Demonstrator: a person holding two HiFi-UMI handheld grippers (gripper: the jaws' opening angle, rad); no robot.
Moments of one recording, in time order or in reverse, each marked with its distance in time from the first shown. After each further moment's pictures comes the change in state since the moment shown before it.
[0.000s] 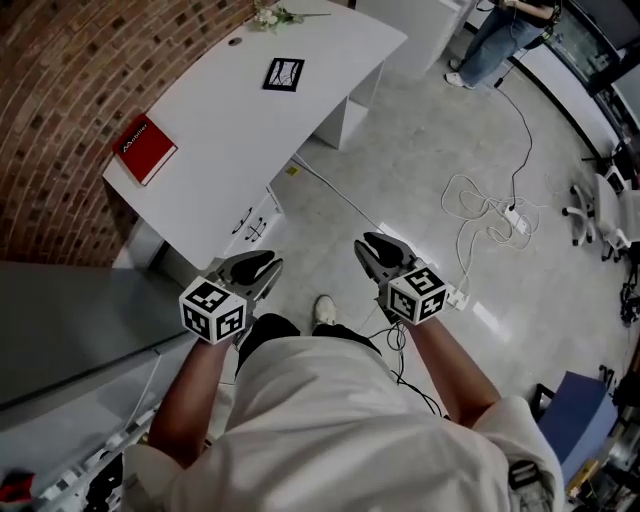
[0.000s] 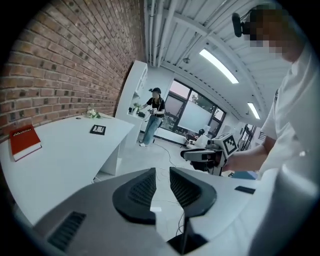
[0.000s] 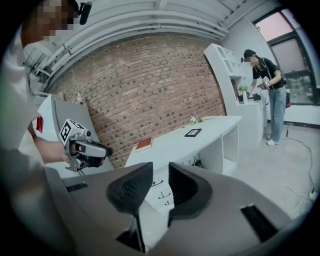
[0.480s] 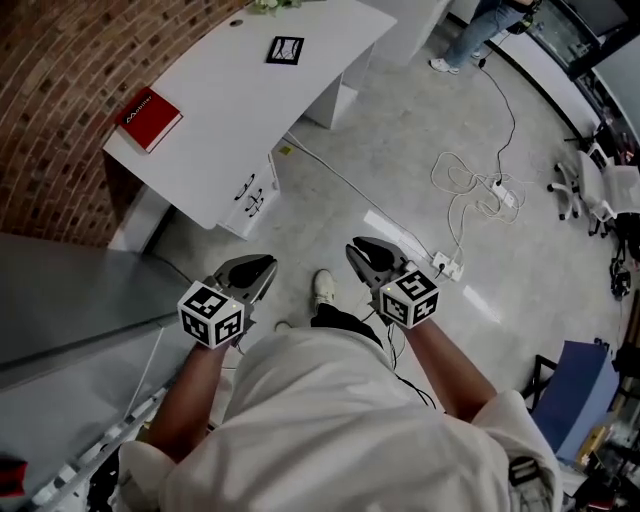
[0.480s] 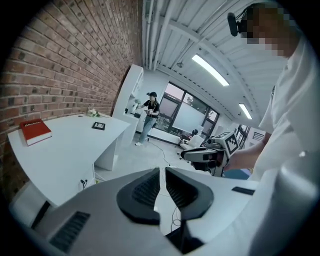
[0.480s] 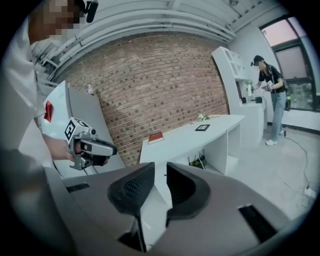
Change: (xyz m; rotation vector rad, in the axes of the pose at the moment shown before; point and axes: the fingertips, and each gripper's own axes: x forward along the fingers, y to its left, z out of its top) left arm -0.102 -0.039 -0.078 0.014 -0.023 -0.053; right arm -0.038 0.135 -0.058 -0.051 0.020 -0.011
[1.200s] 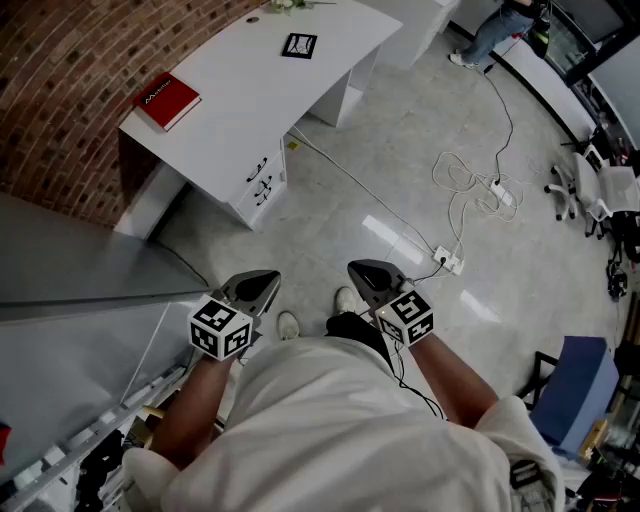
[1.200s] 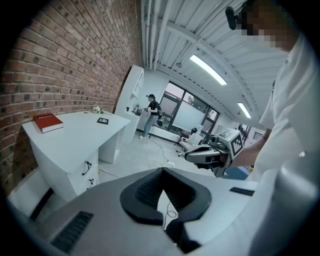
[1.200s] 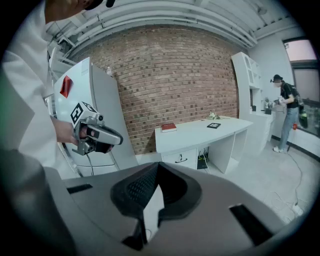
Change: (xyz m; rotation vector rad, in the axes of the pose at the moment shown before) left arm -0.074 -0.059 -0.076 -0.019 0.015 -0.003; right arm -0.052 0.107 -0.063 -0.165 0.102 0.008
